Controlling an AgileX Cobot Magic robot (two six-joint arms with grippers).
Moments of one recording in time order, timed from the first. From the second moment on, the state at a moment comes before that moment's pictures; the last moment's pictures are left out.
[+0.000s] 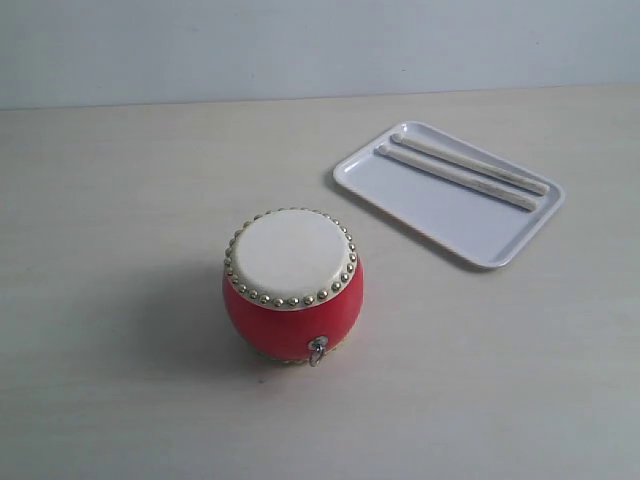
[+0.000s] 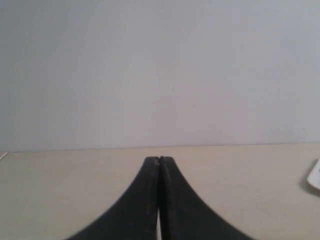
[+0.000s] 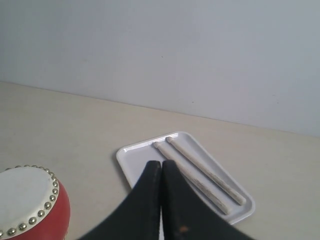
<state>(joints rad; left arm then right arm) -0.07 0.01 0.00 -0.51 0.02 0.52 0.30 0.52 -0.45 0.17 0.27 -0.18</state>
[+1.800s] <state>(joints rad) -0.07 0.01 0.00 -0.09 0.10 0.00 0.07 0.37 -0.45 0.17 0.27 -0.21</state>
